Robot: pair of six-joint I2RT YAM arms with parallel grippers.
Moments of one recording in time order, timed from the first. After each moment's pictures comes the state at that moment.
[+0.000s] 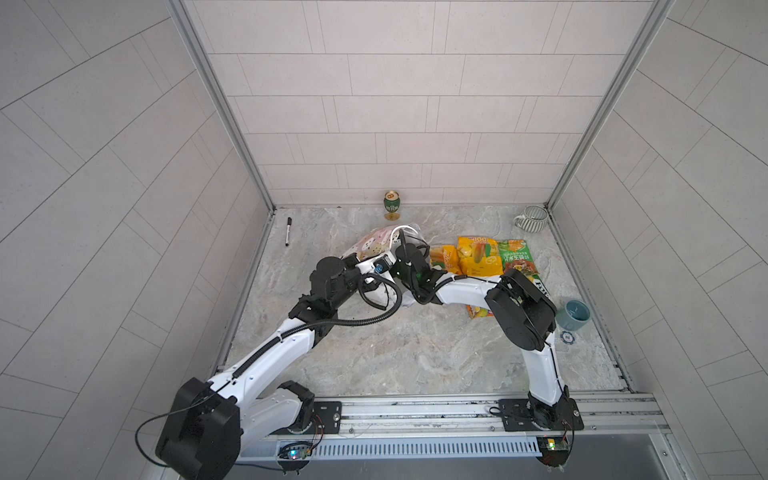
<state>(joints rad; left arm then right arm) -0.47 1.10 0.64 0.31 0.21 0.73 0.75 2.08 1.33 0.38 0.09 0.44</state>
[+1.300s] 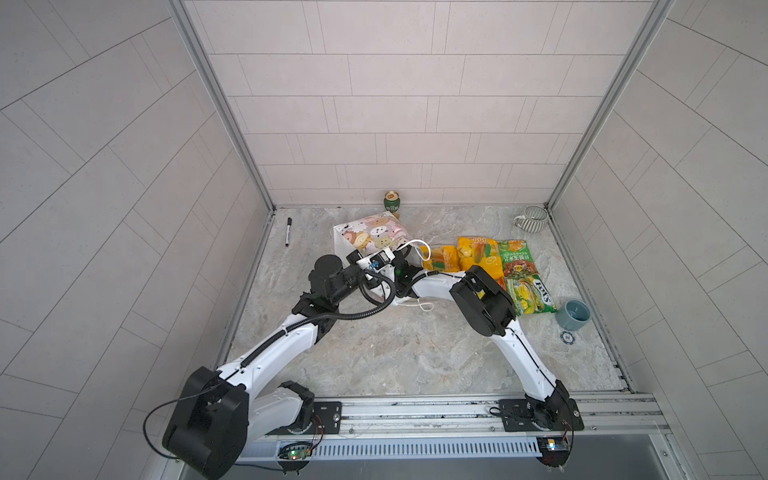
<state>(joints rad) -0.45 1.15 0.63 0.48 0.37 0.59 0.74 2.43 1.69 0.46 0.07 0.61</state>
